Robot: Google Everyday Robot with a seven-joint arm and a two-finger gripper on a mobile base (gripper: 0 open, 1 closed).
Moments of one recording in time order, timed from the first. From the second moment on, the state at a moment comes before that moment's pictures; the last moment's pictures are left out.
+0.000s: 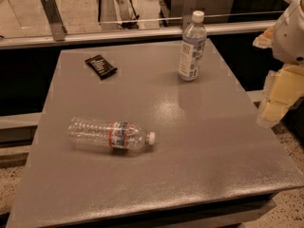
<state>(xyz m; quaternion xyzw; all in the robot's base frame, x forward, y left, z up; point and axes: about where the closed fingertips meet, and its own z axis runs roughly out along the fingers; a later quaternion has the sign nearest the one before) 0.438 -0.217 0.976 -0.60 0.78 -0.03 0.16</state>
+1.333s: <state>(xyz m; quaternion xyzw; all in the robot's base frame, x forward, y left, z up) 0.474 -0.103 0.960 -0.64 0.73 0.04 0.23</state>
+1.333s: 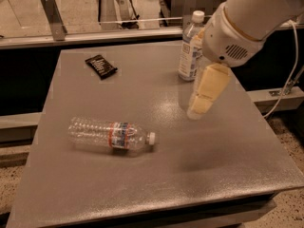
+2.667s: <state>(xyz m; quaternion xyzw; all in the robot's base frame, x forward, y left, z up) 0.515 -0.021 0.945 -0.64 0.71 0.10 0.29</state>
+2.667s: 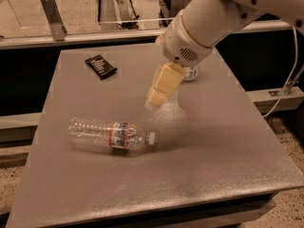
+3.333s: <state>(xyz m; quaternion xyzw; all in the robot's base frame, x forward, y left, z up) 0.609 0.061 0.904 -0.60 0.71 0.15 0.34</state>
